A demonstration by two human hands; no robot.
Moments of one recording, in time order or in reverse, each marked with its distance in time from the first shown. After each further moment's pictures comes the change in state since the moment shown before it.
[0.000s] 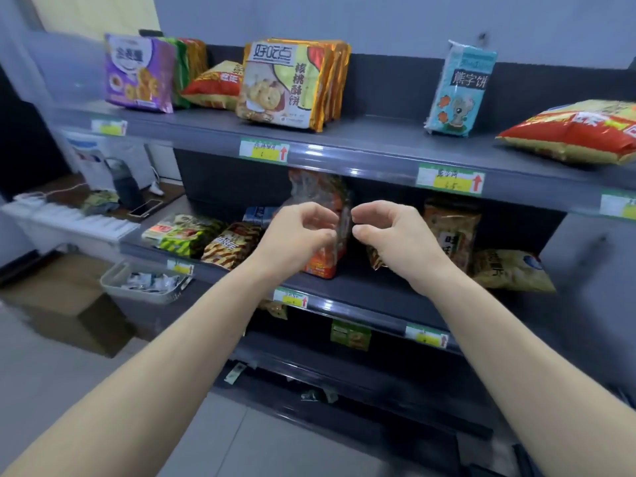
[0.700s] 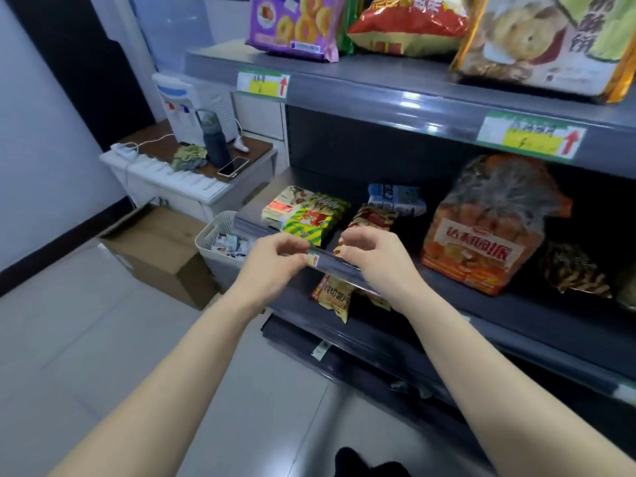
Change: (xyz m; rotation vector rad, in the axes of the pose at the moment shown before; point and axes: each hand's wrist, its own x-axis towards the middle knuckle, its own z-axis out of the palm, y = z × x) left_hand 0.032 -0.241 -0.247 -0.020 0.151 -0.410; right_hand 0.116 -0.039 0.326 0.088 -0.270 0.202
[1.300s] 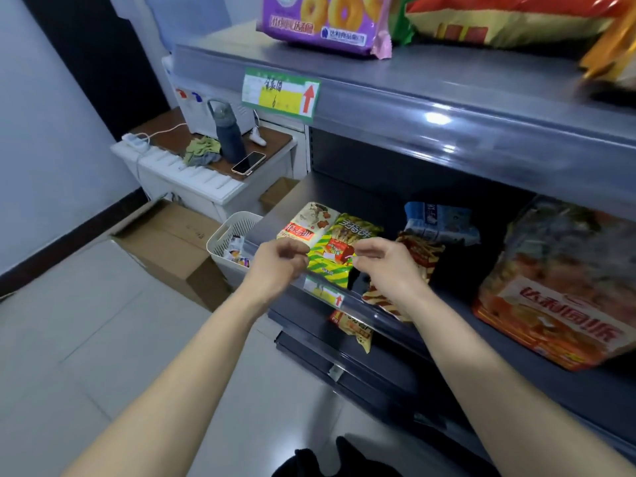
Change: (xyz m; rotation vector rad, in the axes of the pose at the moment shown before) left_hand 0.145 -0.039 -0.019 -0.118 0.022 -0.199; right_hand 0.151 0.025 0.034 0.065 -0.081 0.143
